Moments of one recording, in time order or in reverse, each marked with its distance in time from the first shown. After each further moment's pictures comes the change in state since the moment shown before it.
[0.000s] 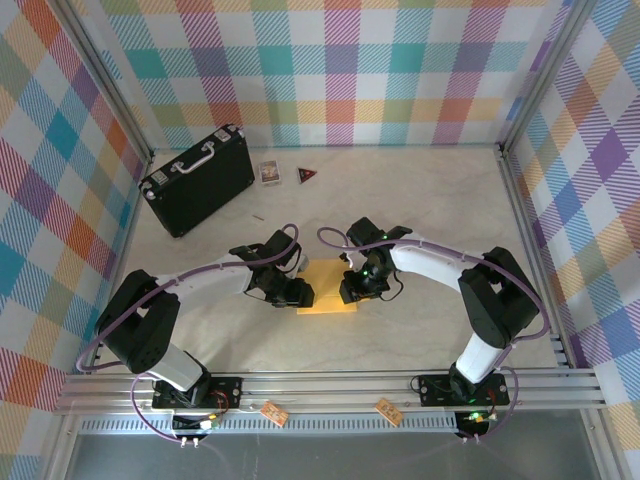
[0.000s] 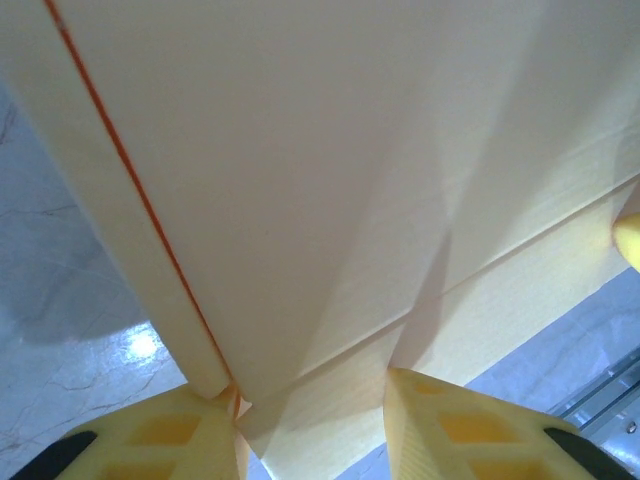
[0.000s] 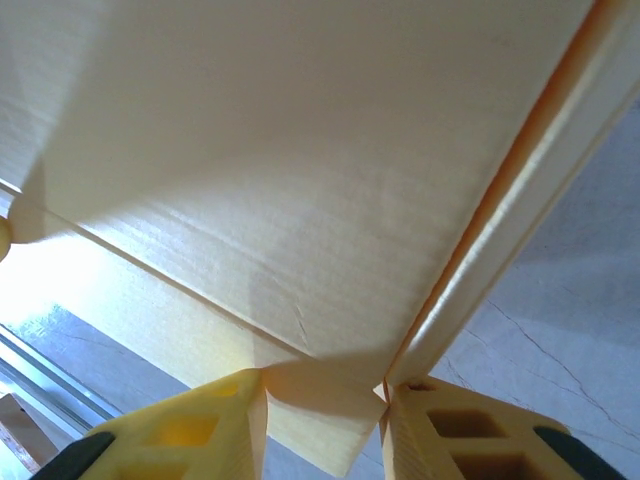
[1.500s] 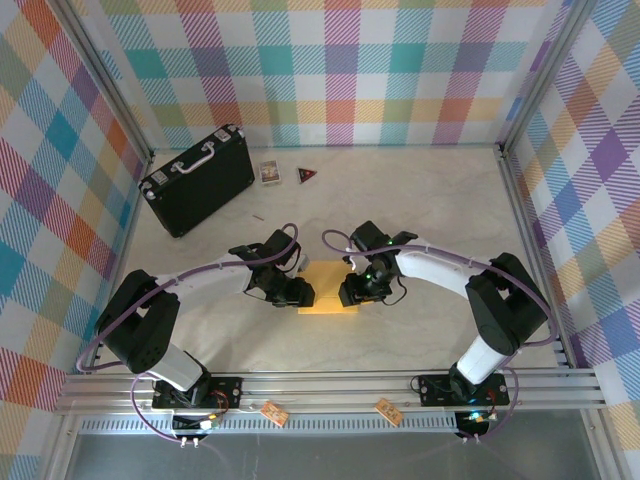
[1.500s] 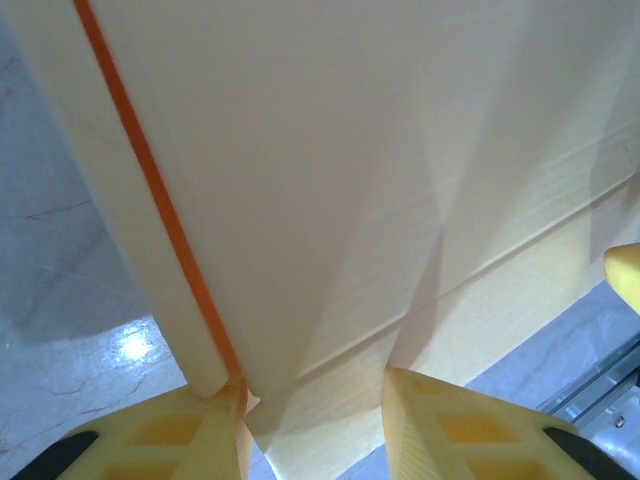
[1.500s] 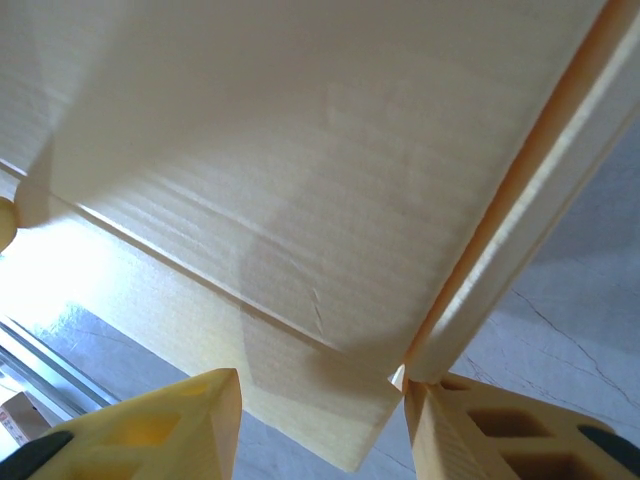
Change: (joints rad) left arm 0.006 0.000 0.000 0.005 0.017 0.004; right arm 0.000 -0.055 -0.066 0.051 -0.012 0.037
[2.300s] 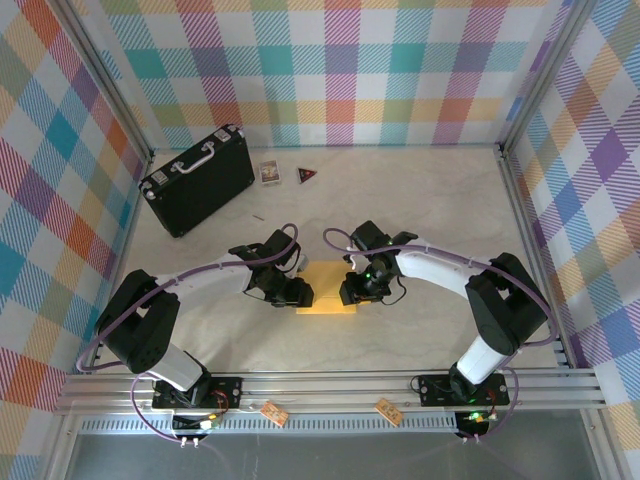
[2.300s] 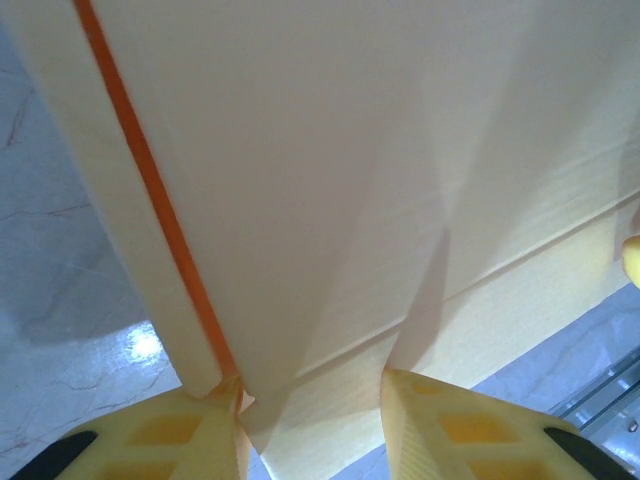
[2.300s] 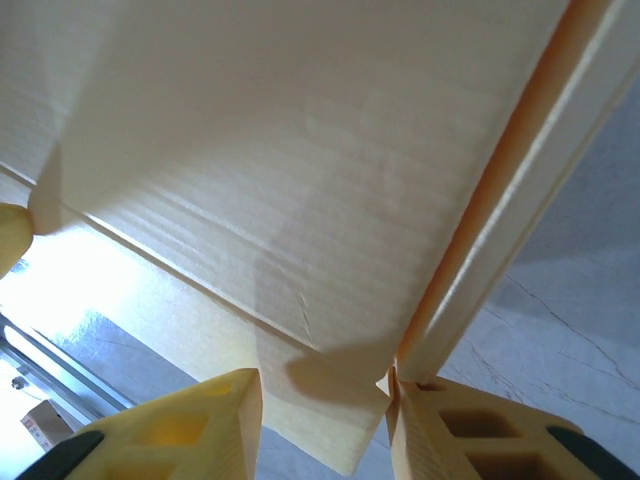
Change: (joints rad) left arm 0.000 0.000 0.000 -0.008 -0.017 0.004; right arm 0.000 0.000 -0.004 0.020 -0.020 0.050
